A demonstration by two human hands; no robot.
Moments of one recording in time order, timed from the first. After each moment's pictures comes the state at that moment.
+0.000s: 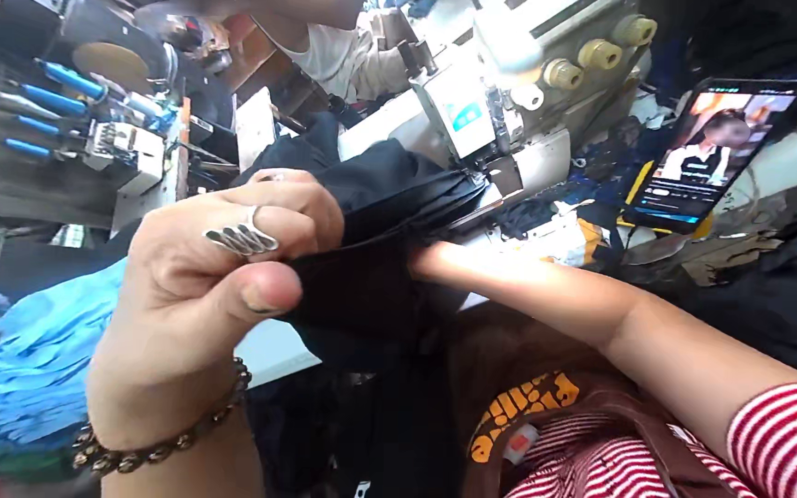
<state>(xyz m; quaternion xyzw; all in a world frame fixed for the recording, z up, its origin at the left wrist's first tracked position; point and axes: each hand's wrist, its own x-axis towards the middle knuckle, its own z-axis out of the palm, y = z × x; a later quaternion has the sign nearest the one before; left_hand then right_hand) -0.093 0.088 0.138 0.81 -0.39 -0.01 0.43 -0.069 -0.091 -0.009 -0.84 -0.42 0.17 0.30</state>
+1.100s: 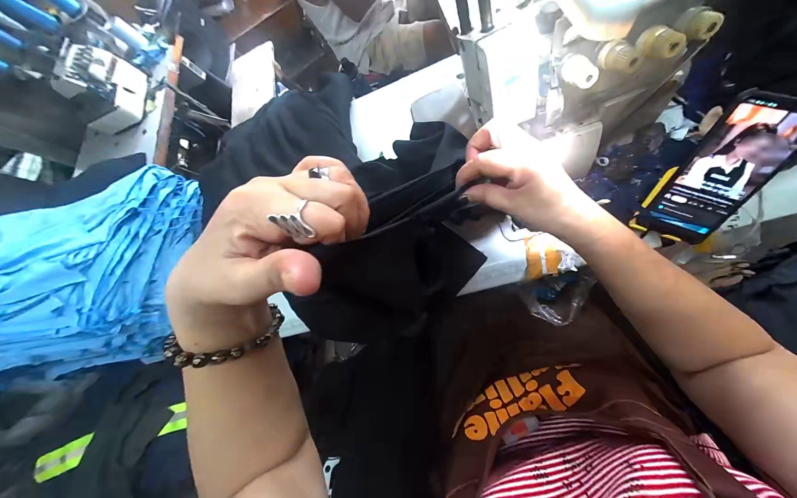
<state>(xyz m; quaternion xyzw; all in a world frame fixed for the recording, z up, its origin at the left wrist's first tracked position) -0.103 0.109 0.108 0.78 -0.44 -0.03 0.44 -0.006 -0.168 -0.022 -0.74 -0.45 -0.12 0.49</state>
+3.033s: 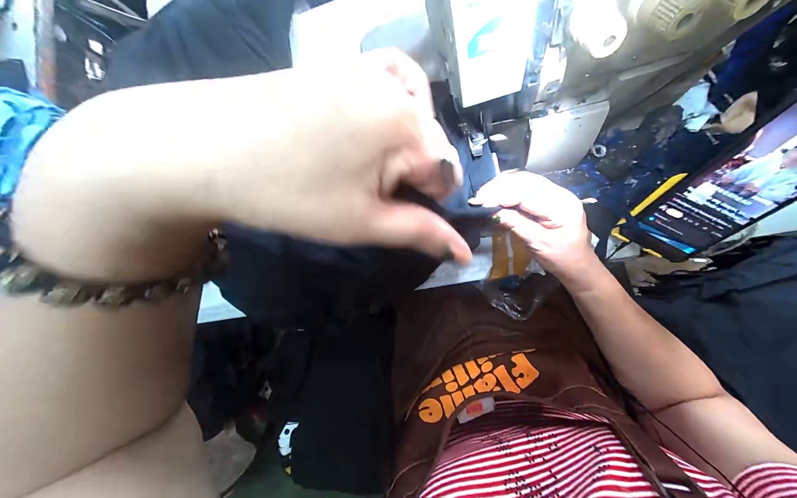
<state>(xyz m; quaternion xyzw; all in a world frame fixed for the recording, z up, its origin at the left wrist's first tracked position) -0.003 0.019 0.090 0.85 -0.50 -0.12 0.14 -0.025 -0.224 -0.104 -0.65 -0.34 -0.04 0.67</state>
